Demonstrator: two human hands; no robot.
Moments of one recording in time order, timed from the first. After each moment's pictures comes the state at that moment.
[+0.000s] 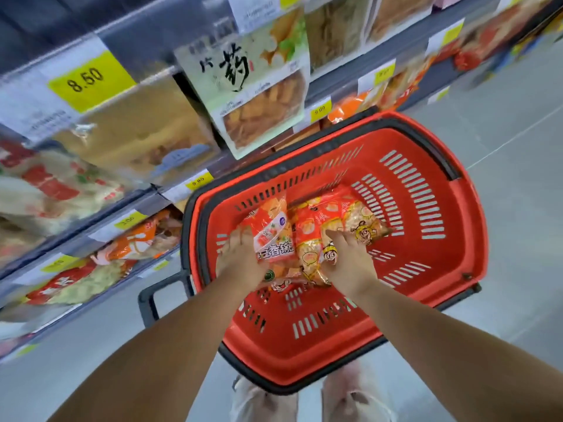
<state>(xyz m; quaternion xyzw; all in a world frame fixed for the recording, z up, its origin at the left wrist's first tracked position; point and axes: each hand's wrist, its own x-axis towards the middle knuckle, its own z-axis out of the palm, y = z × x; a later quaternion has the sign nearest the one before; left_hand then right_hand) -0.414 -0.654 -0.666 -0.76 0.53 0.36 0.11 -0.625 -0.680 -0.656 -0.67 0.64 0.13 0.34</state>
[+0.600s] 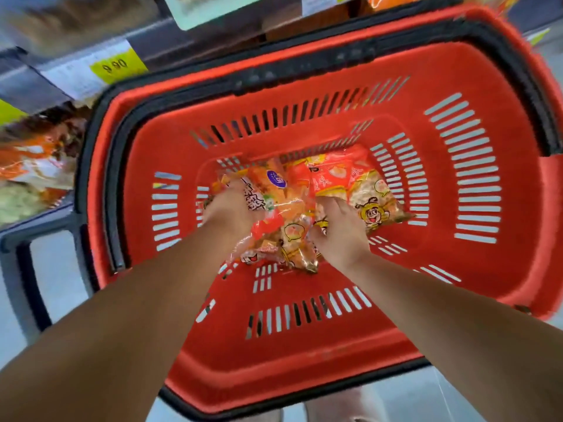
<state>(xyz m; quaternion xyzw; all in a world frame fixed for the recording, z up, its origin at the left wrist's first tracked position) -0.461 -0.678 -0.800 -0.82 0.40 0.40 0.10 -0.661 -0.700 -0.797 -0.76 0.56 0.07 0.33</state>
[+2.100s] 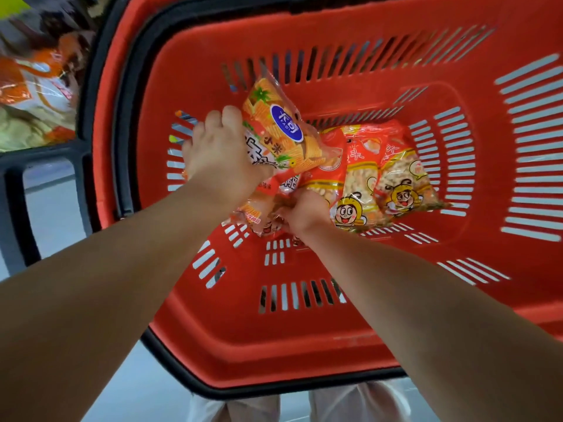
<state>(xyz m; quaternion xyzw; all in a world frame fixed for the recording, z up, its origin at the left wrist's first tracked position) -0.425 -0.652 -0.772 -0.86 0.46 0.21 -0.02 -0.572 -0.651 -0.871 -0.61 0.60 0.13 0.50</state>
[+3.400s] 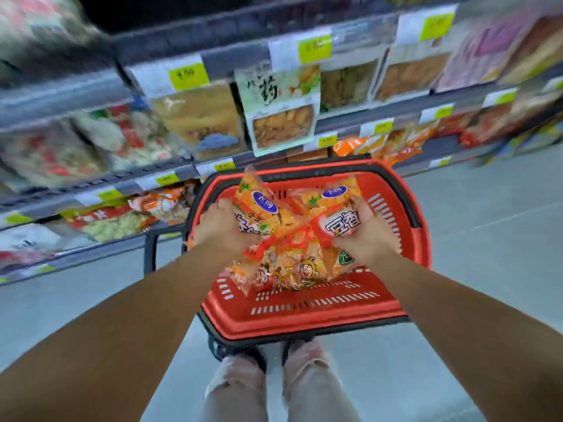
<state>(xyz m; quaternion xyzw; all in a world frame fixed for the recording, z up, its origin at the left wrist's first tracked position) -0.450 -0.626 -0.519 -0.88 0.39 0.26 -0.03 -0.692 -0.730 -0.547 -0.71 0.64 0.07 0.30</state>
